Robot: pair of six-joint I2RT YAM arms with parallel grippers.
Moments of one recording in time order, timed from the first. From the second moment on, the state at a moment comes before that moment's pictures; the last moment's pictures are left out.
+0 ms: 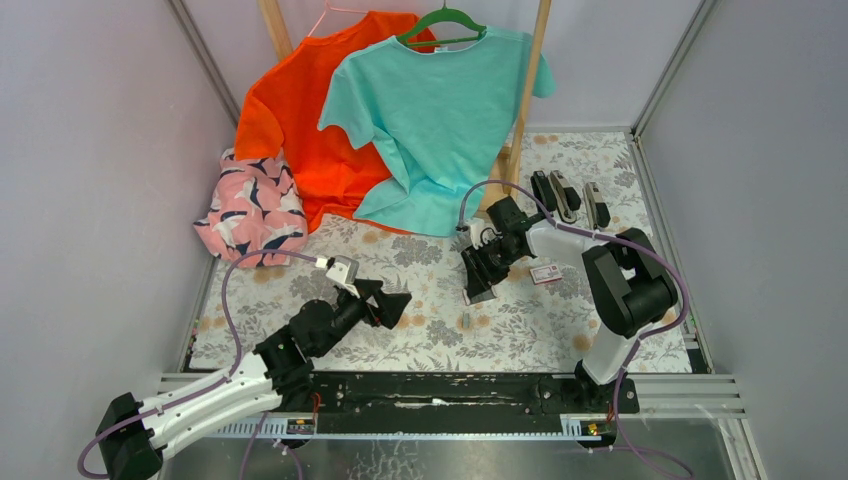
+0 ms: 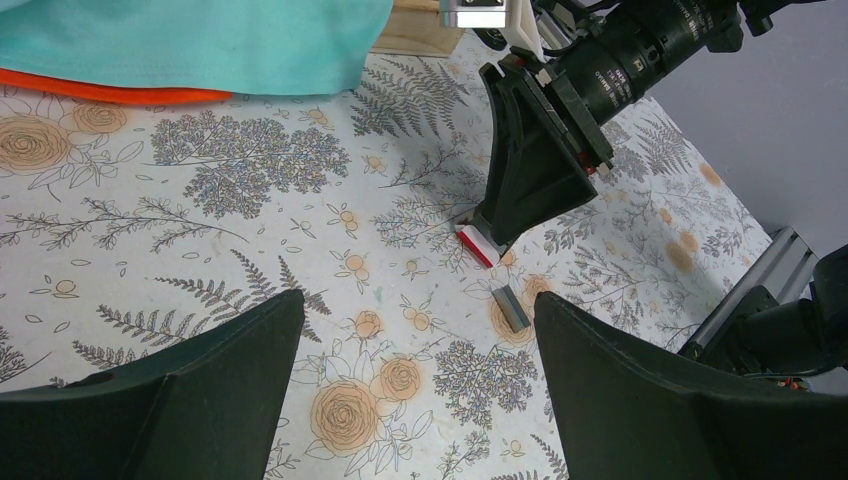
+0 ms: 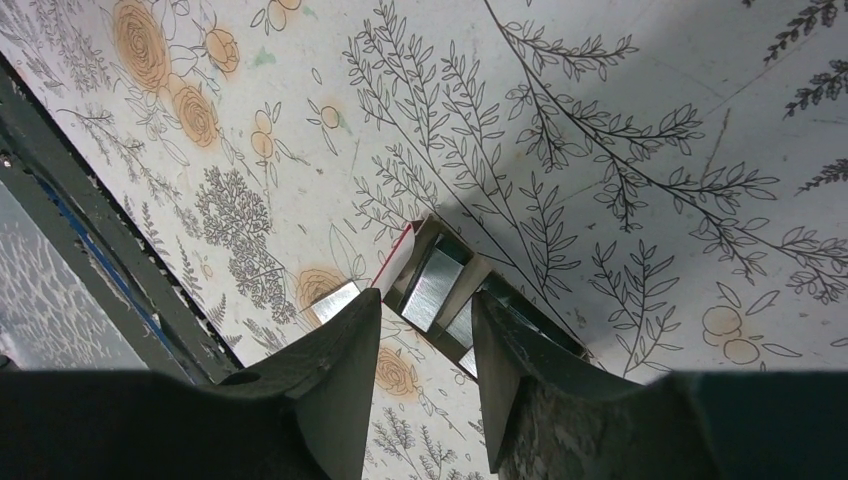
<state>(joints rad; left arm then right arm) -0.94 0.50 0.14 0.22 -0.25 -0.47 0.49 1.76 0.99 -0.51 -0.59 -0.12</state>
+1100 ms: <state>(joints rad) -0.83 1.17 0.25 0.76 -0.07 -0.44 0.36 1.46 1.00 -0.62 -0.66 -0.32</state>
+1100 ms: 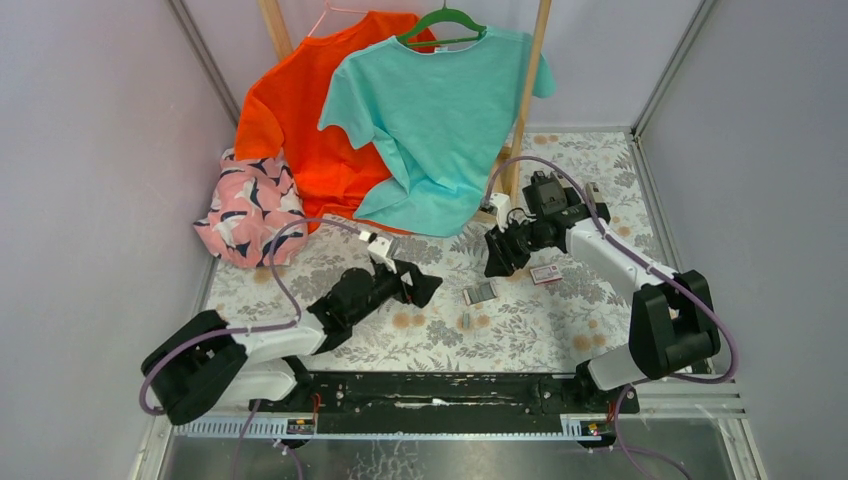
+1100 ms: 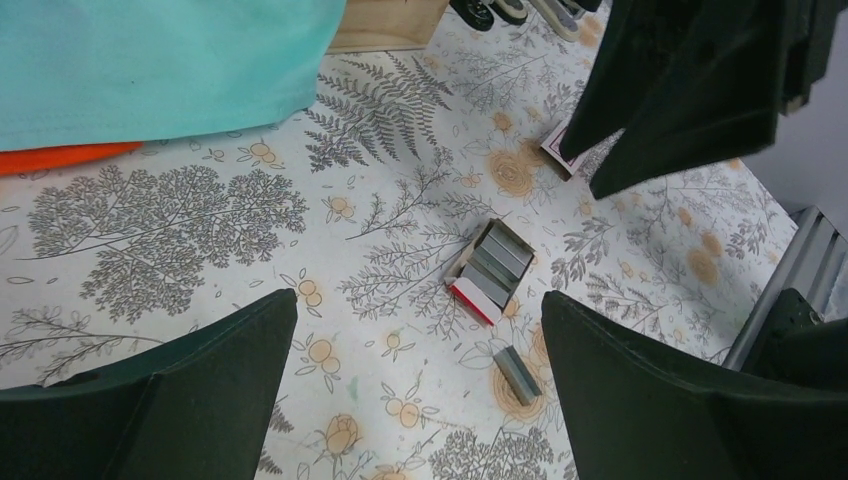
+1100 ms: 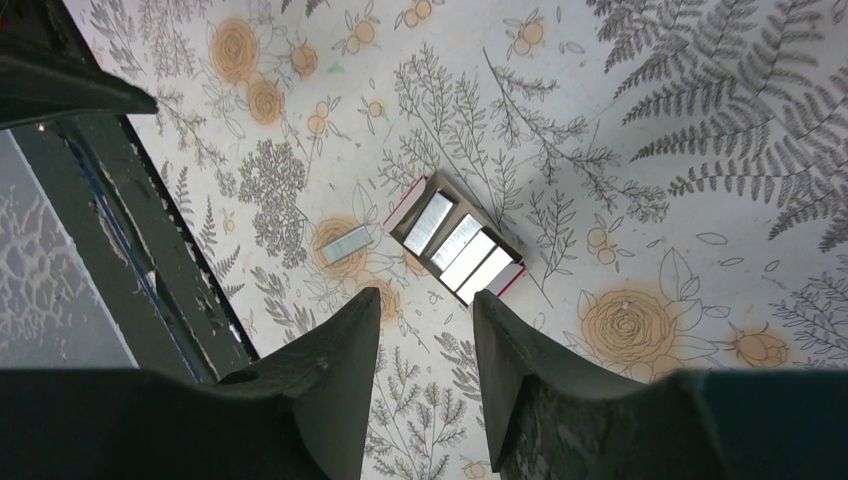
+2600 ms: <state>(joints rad) -1.29 1.29 0.61 0.09 -0.59 -0.83 0.16 1.19 1.00 -0.59 -0.89 -0.23</state>
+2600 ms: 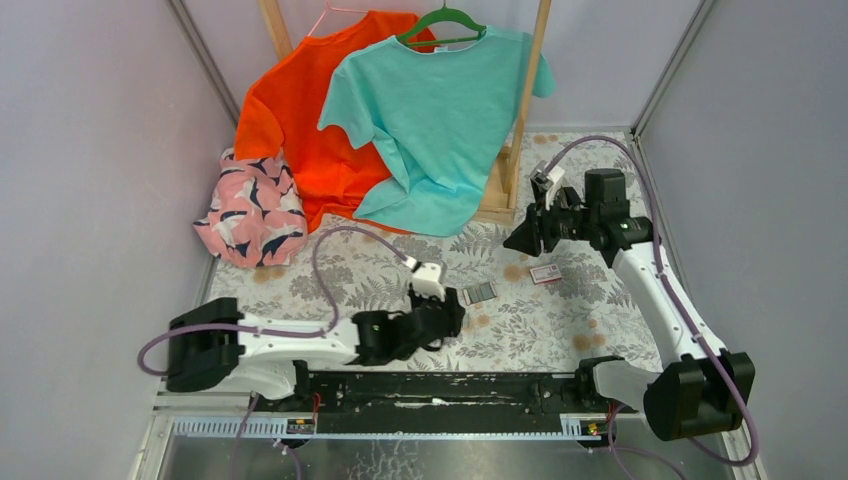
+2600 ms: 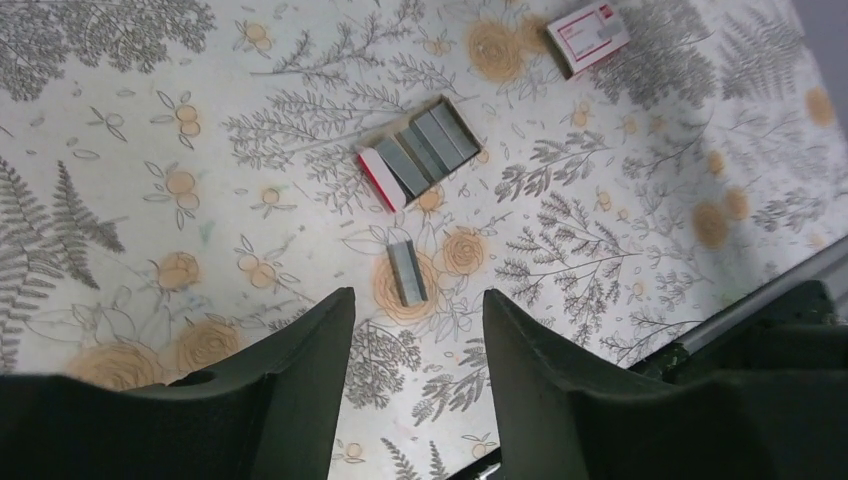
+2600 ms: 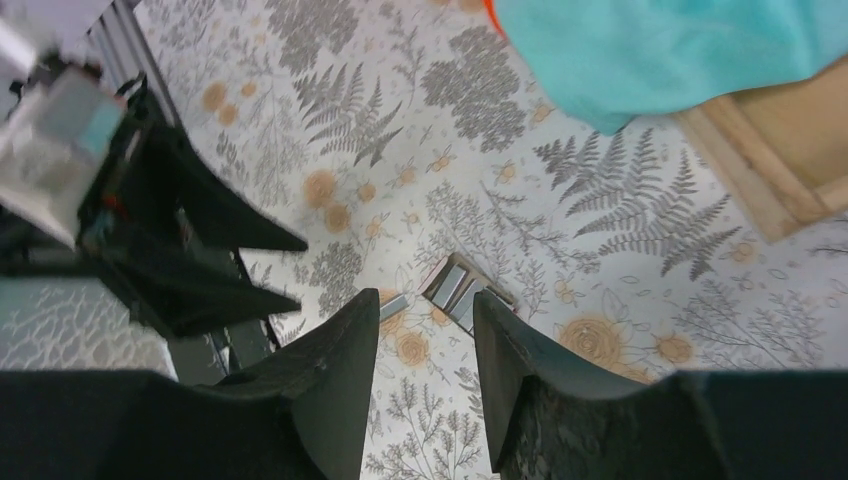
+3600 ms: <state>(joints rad) -1.36 1.78 1.05 -0.31 -0.75 -0.93 0.11 1.14 1.00 -0.55 -0.85 -0.16</state>
